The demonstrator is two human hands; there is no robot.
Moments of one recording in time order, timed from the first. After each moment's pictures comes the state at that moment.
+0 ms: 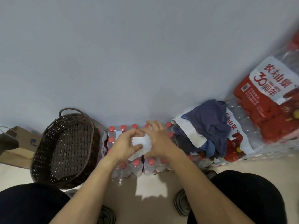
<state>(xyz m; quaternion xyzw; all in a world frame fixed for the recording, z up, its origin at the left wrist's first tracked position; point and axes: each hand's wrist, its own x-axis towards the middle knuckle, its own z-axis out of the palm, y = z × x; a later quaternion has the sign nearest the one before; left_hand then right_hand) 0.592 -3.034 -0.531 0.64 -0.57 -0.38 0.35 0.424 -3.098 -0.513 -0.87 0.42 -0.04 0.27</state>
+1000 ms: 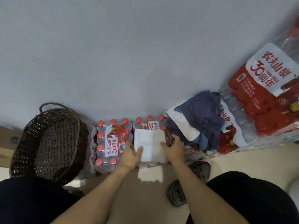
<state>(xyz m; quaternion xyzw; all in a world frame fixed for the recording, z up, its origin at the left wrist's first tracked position) 0.524 -3.026 -0.631 0.76 -0.37 -0.46 0.26 0.344 -3.087 -0.606 -0.50 0.75 -0.18 0.39</state>
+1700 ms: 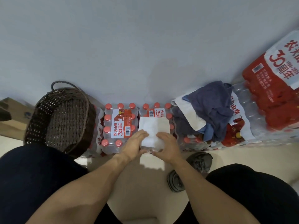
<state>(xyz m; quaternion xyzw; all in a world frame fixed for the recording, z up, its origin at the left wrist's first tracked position) 0.536 -3.001 -0.649 0.64 -0.67 -0.33 0.19 0.340 -3.045 -0.630 -0.78 0.52 -0.12 0.33</state>
